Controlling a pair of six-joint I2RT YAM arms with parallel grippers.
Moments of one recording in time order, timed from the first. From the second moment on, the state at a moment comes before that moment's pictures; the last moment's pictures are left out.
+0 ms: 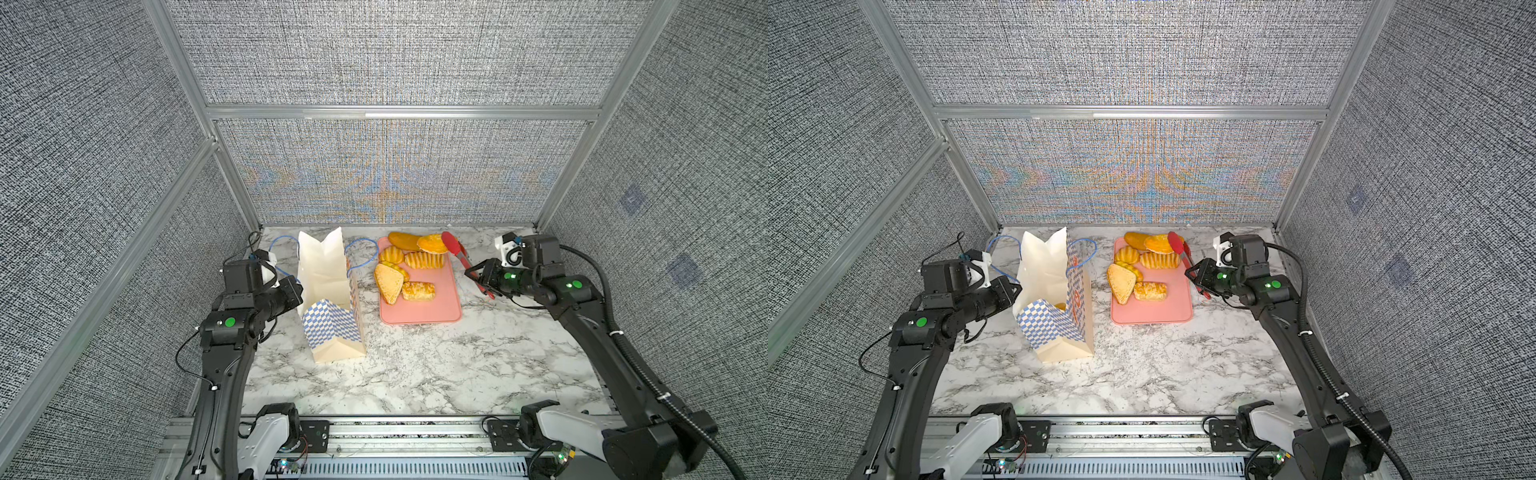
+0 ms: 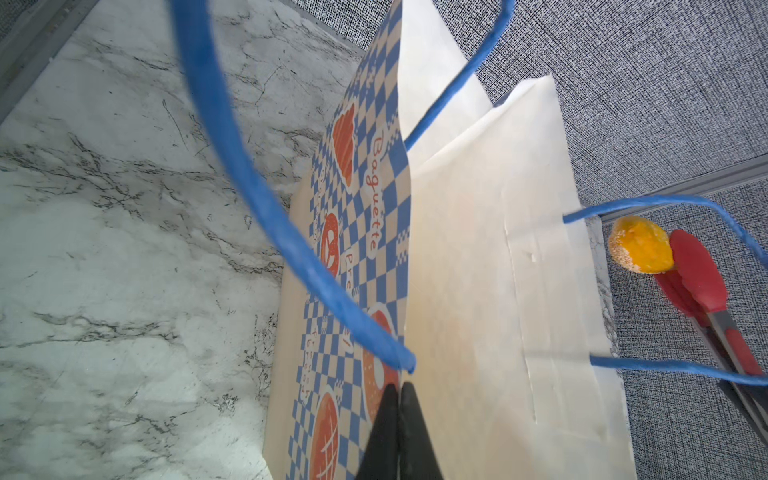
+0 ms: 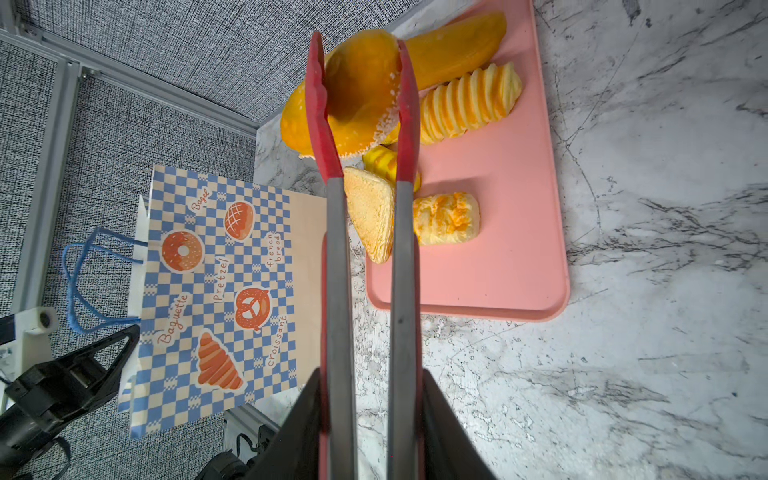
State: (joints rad) left arm 0.02 0.94 1.10 -0.88 0.34 -0.43; right arm 0.23 1.17 1.22 -0.74 -0.42 0.63
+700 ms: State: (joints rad) left arm 0.02 0.94 1.10 -0.88 0.35 -0.43; right arm 0.30 1.15 1.37 -0.80 -0.40 0.63
